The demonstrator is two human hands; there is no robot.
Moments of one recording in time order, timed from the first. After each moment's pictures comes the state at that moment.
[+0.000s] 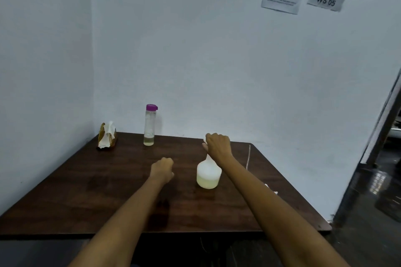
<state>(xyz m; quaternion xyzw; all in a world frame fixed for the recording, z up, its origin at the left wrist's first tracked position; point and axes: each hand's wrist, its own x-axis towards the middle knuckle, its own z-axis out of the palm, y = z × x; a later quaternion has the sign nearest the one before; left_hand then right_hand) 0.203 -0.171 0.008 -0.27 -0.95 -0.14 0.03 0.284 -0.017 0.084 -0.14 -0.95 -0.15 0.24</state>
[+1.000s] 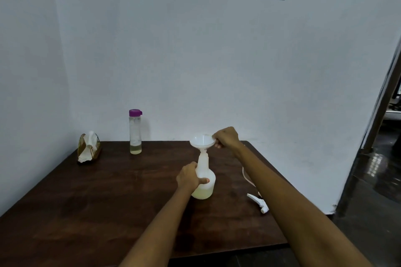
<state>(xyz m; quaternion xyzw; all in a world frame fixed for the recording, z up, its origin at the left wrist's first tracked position) 0.219 -0.053 0.001 -0.28 -0.91 -0.31 -0.03 0.272 0.068 0.108 -0.27 -0.83 0.43 0.22</state>
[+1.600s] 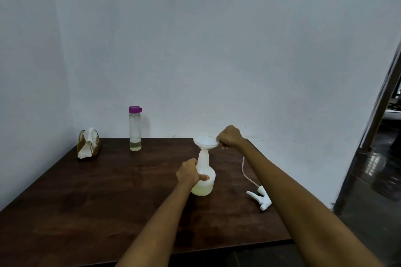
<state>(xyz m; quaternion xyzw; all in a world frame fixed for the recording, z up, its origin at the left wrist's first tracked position) 0.215 -0.050 0.003 -0.26 -0.91 -0.30 -0.04 0.280 0.068 0.116 -0.27 -0.85 0.40 0.20</state>
